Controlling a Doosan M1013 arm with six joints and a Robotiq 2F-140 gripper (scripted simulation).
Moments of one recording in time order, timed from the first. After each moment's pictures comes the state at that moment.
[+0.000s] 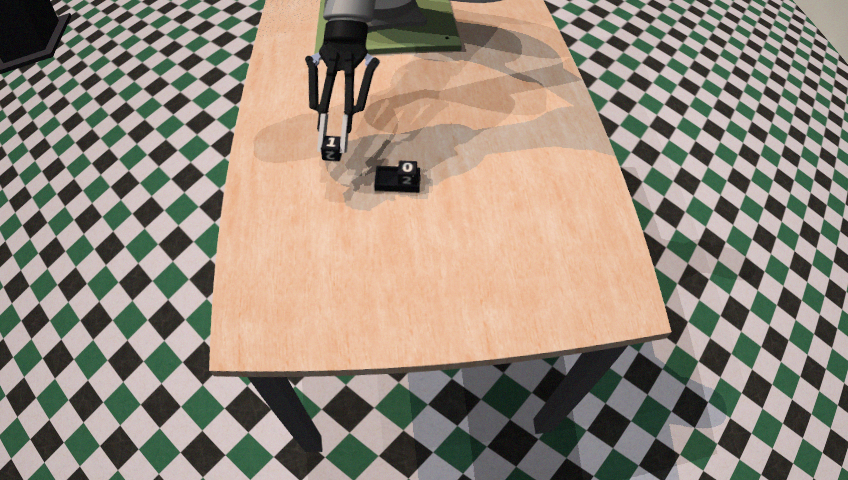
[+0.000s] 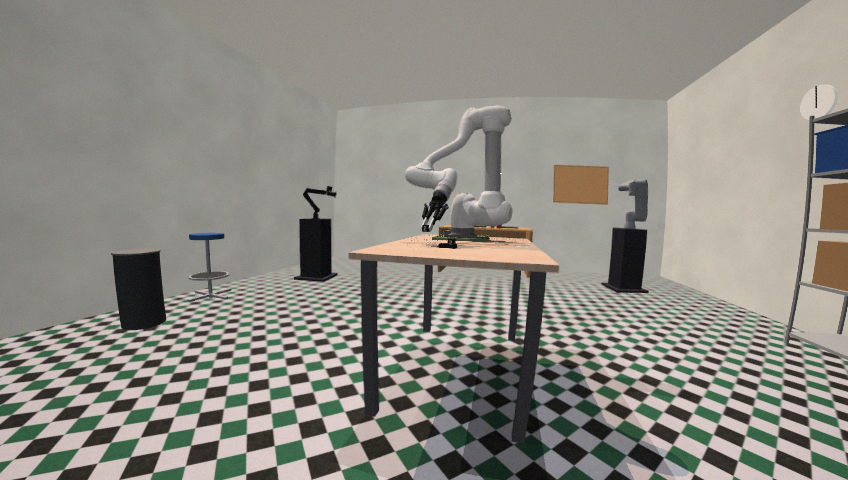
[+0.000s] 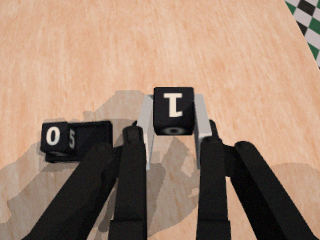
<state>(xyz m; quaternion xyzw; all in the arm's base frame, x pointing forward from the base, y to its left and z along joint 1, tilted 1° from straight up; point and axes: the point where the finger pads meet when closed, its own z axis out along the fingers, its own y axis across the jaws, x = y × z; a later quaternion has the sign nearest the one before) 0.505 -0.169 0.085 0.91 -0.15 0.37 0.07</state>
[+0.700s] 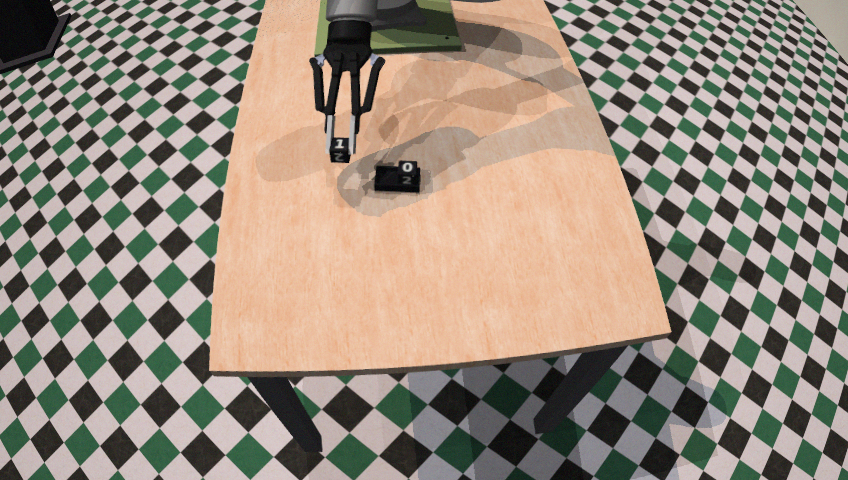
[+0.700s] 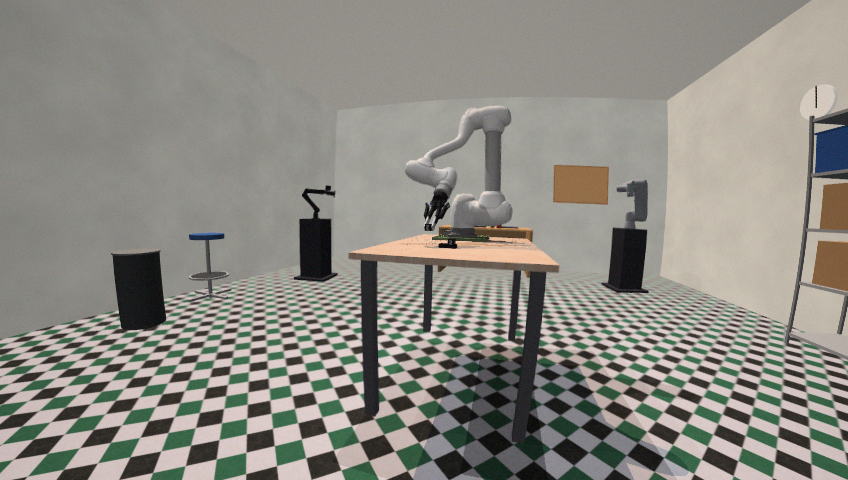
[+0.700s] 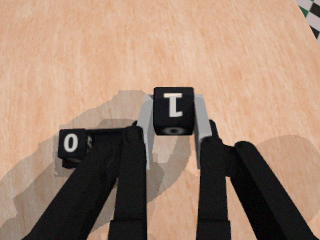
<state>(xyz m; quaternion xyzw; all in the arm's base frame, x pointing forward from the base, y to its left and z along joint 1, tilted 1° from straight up) 0.518 -0.156 0.090 0.91 -0.14 0.38 0.05</state>
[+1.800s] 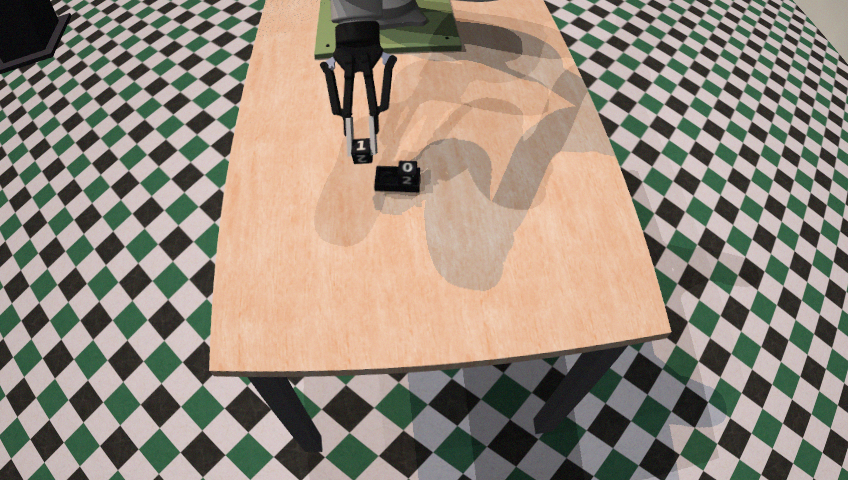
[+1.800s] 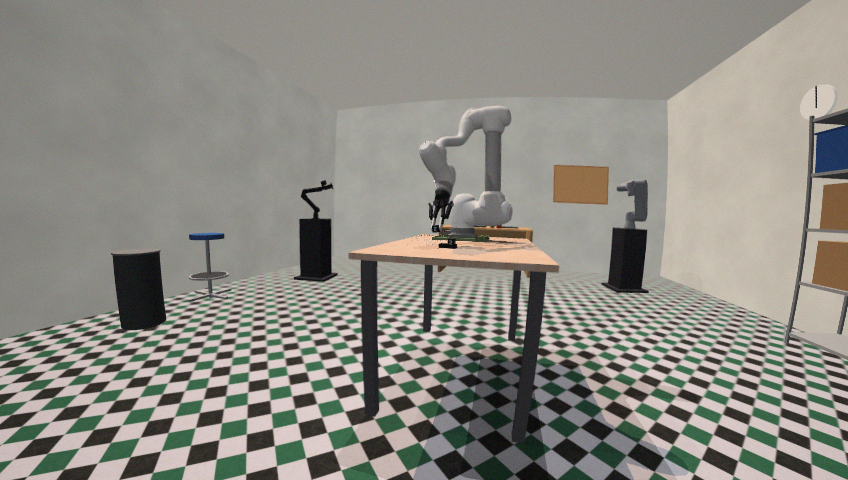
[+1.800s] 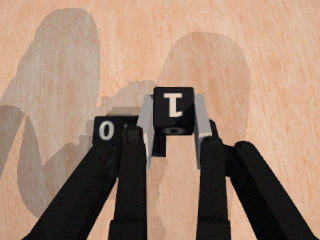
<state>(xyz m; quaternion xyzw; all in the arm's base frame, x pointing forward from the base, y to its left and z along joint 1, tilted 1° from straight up) 0.525 -0.123 0.086 0.93 -0.13 0.34 0.00</state>
